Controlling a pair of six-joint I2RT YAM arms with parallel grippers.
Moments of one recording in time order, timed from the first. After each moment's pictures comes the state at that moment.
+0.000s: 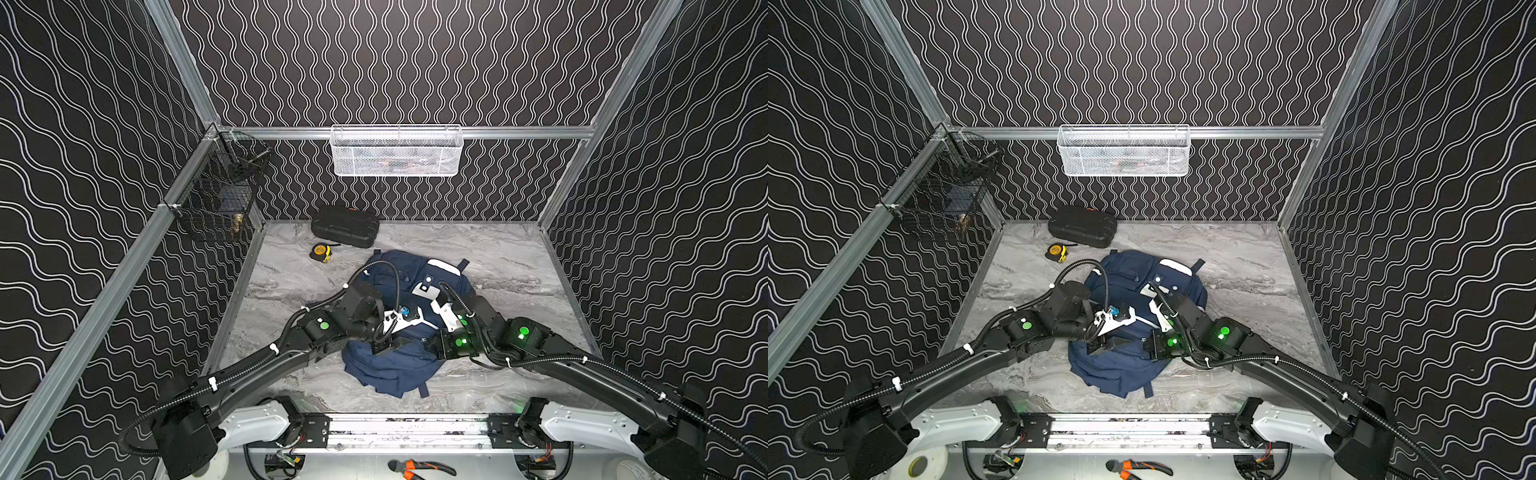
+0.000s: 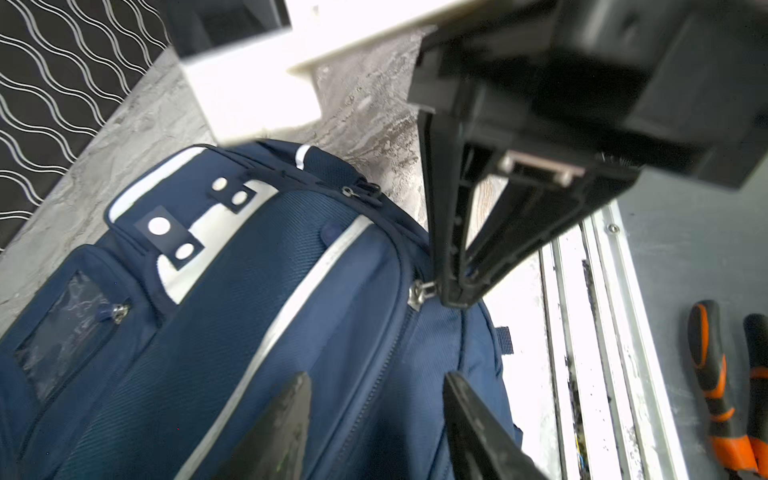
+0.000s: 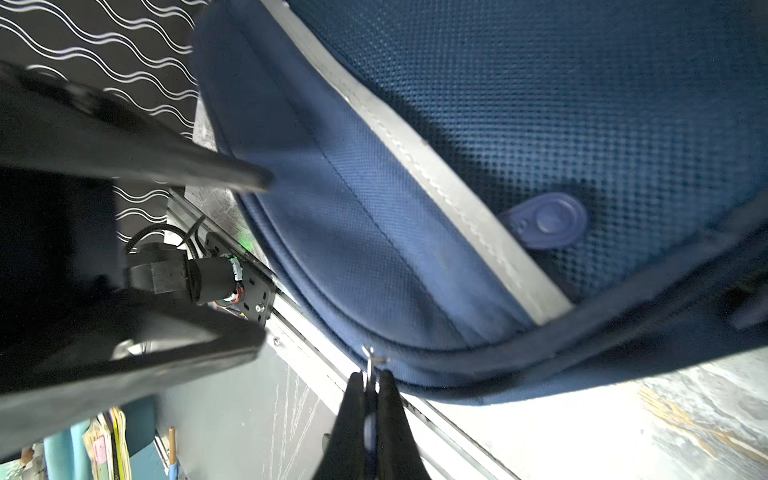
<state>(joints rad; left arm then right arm) -0.75 1.17 0.90 -0.44 0.39 0.45 0.91 1.08 0.89 -0.66 -0.22 0.73</state>
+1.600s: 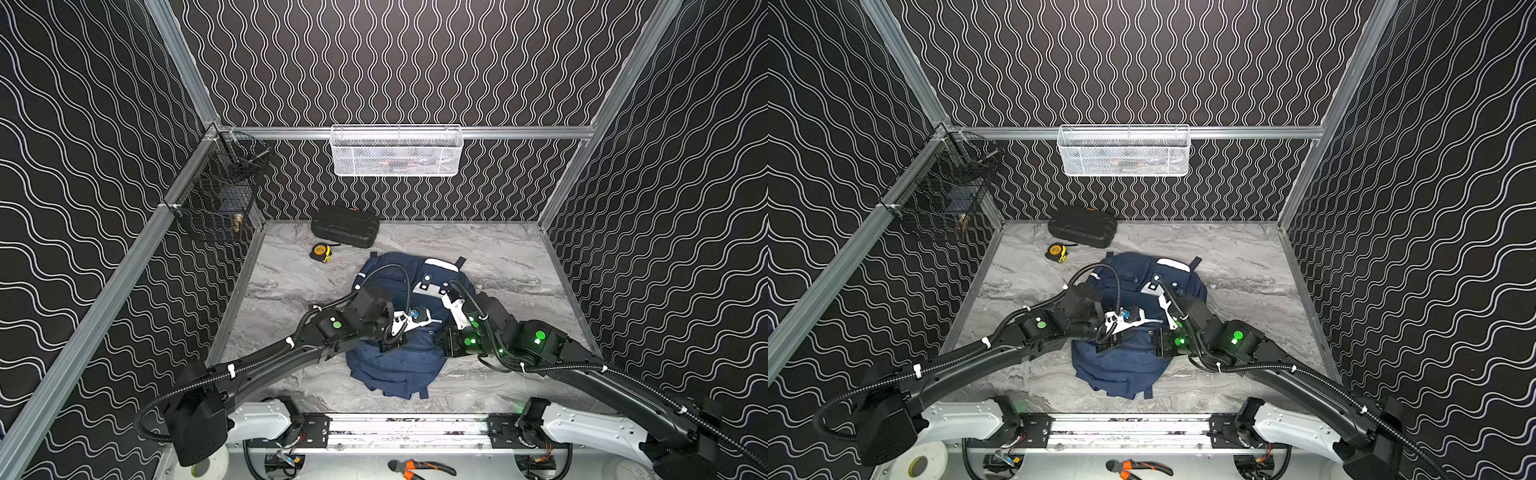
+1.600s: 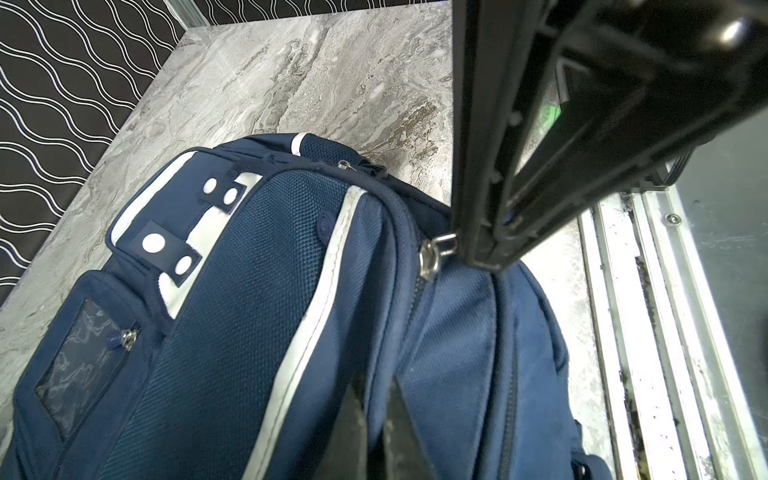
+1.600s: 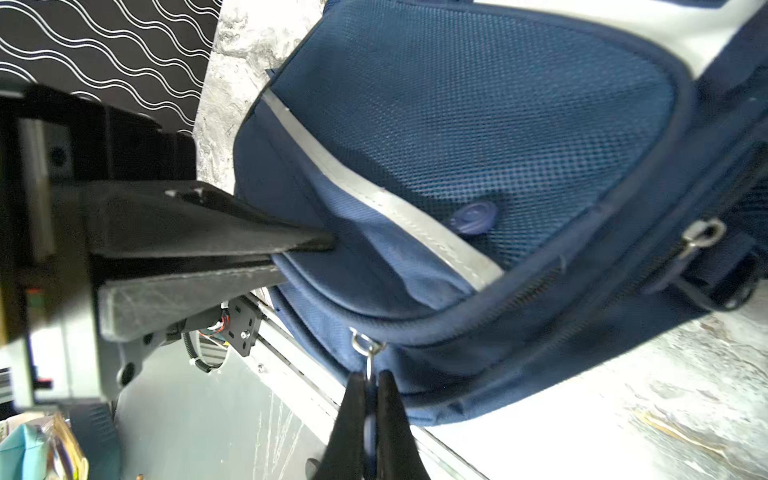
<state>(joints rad) -0.78 1.24 0.89 -0.34 0.30 0.48 0.91 1.01 0.92 -0.73 -0.07 0.72</state>
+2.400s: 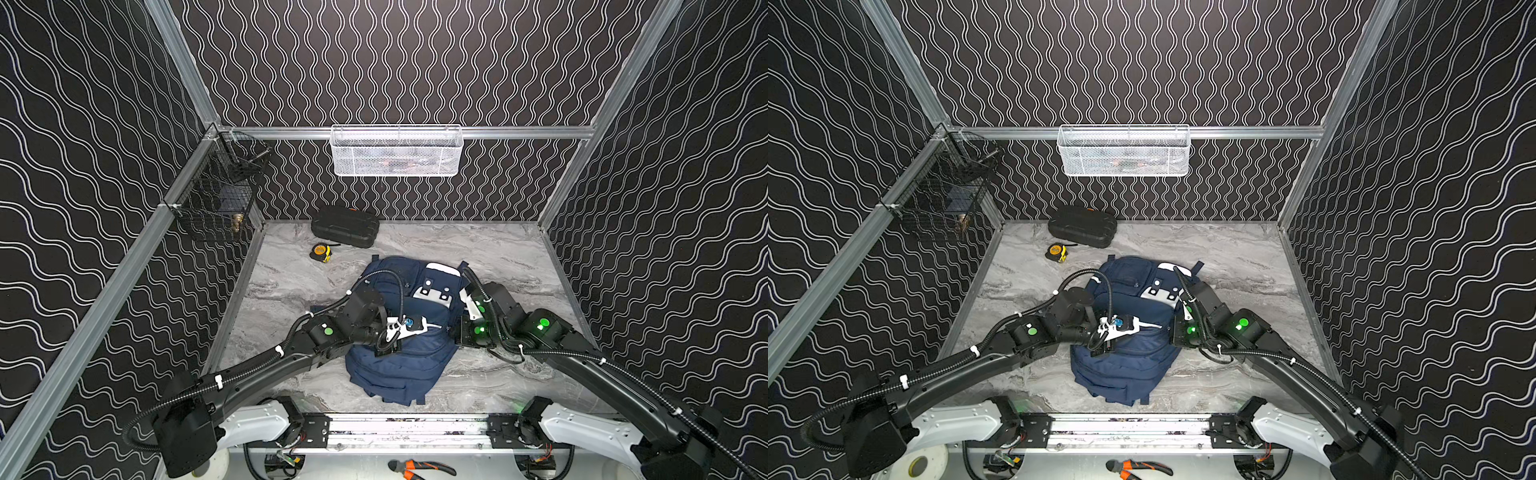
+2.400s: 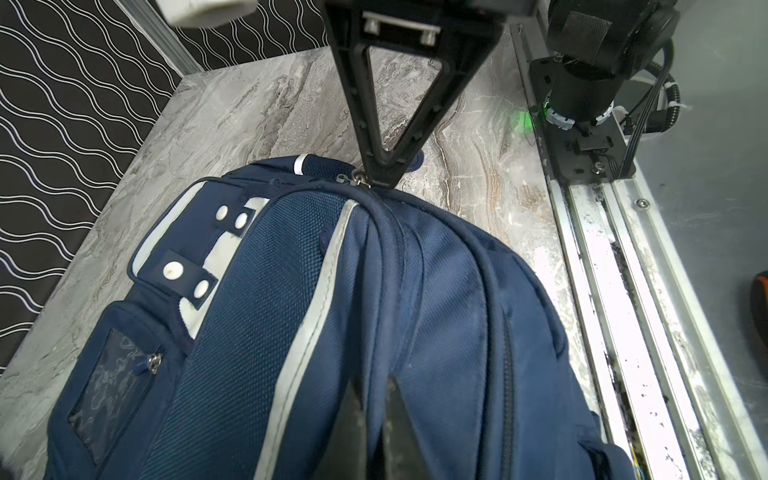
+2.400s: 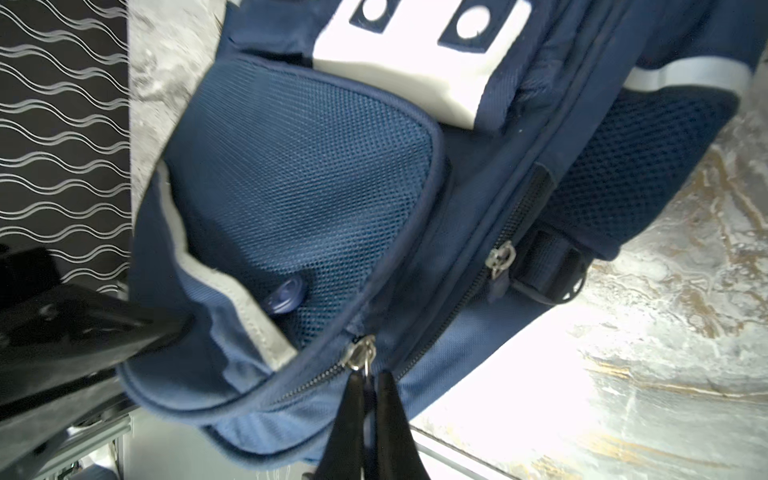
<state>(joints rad) -0.78 1.16 0.84 -0.33 0.36 0.57 0.71 1.06 0.95 -0.87 -0.11 0.75</state>
